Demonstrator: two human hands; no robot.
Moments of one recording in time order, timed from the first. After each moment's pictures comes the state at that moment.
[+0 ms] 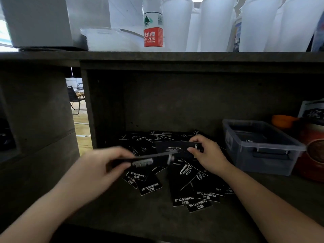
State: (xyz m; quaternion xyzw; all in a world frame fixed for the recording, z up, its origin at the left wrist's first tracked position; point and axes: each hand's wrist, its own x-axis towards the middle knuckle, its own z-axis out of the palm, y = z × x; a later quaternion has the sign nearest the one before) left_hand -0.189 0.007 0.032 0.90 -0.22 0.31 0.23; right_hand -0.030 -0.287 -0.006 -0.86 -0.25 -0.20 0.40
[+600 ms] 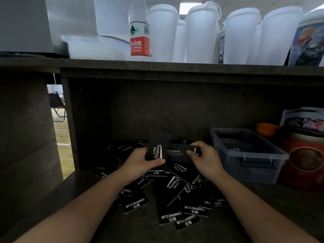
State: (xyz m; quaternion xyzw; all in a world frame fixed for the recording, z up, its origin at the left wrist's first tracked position) left_hand -0.040 -0.072 -0.005 0.83 -0.17 0.10 0.53; right_hand -0.012 -0.304 -0.004 -0.85 -0.12 -0.23 0.46
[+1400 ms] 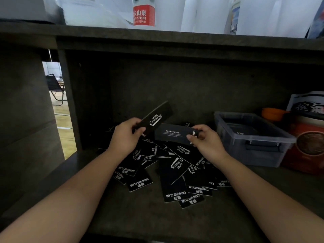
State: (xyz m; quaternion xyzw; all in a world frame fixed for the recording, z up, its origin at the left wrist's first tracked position) left_hand -0.025 -0.039 -0.008 0.85 -0.08 0.31 0.41; right_hand -0.016 -0.296 -0.009 -0.81 -0.12 -0.15 0.56
